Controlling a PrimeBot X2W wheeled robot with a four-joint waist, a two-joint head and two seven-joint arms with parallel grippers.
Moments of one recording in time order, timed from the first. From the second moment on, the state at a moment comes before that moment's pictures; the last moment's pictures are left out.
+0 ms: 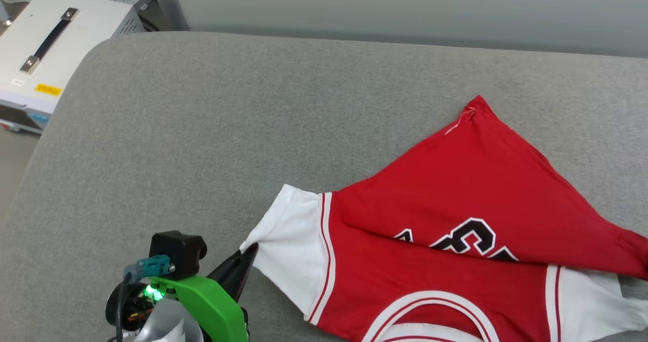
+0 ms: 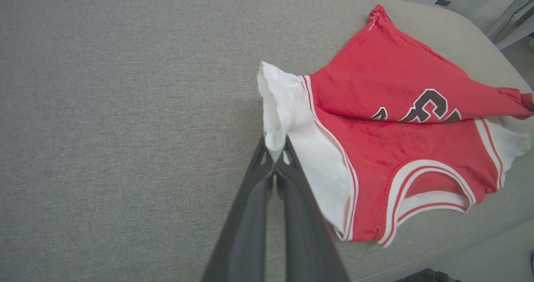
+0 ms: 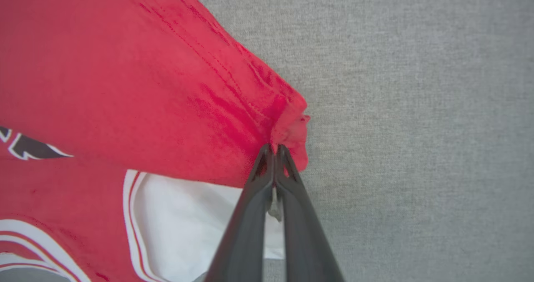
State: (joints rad) left arm -0.05 0.60 -0.55 -0.37 -0.73 0.27 0.28; right arm -0.12 -0.45 -0.27 0.15 0.52 0.13 0.95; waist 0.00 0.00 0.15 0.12
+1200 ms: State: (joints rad) left arm -0.12 0.53 -0.58 -0.35 -0.74 0.22 0.22; right arm -0.22 -0.48 -0.16 -0.17 0.55 0.13 1.05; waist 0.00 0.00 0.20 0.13
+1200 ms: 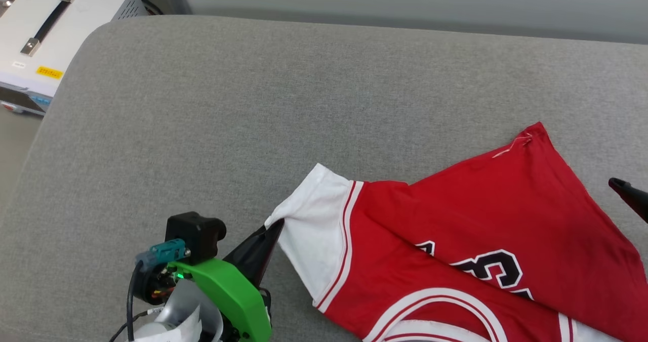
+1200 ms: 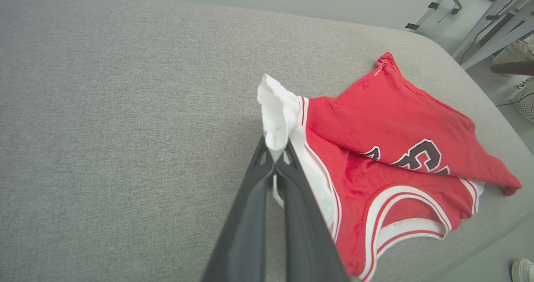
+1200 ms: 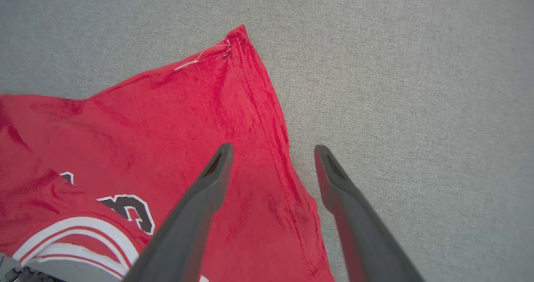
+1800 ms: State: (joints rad) left arm -0.22 0.47 -0.63 -0.33 -0.72 0.17 0.21; right arm -0.52 -0.60 0.05 0.20 0.46 0.13 1.02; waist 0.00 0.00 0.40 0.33
